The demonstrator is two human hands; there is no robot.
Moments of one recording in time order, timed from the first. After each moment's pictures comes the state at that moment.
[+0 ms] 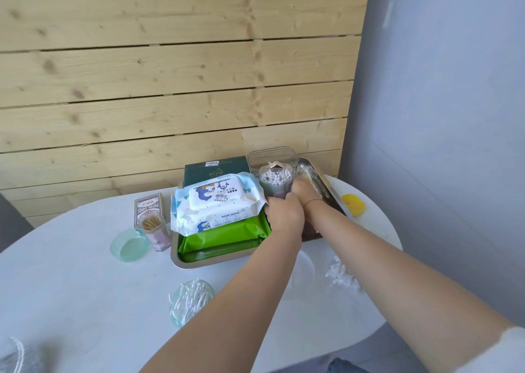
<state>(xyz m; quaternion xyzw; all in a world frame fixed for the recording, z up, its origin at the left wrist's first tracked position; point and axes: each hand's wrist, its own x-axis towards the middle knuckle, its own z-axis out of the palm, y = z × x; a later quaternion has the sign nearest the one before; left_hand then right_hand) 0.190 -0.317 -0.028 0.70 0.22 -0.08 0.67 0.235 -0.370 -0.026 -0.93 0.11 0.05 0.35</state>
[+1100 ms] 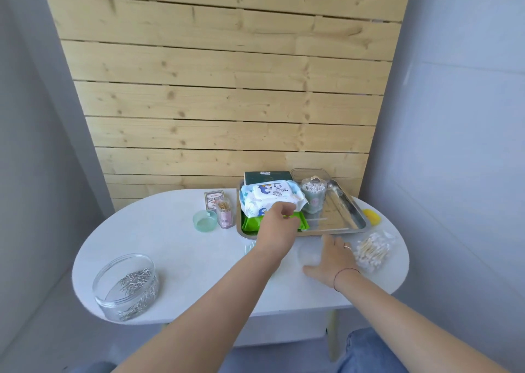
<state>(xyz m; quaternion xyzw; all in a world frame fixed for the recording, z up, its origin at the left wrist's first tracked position) 0.033 -0.175 0.055 0.76 0.03 -0.03 0.64 0.047 -0.311 -0.027 -0.98 0.10 0.07 0.13</state>
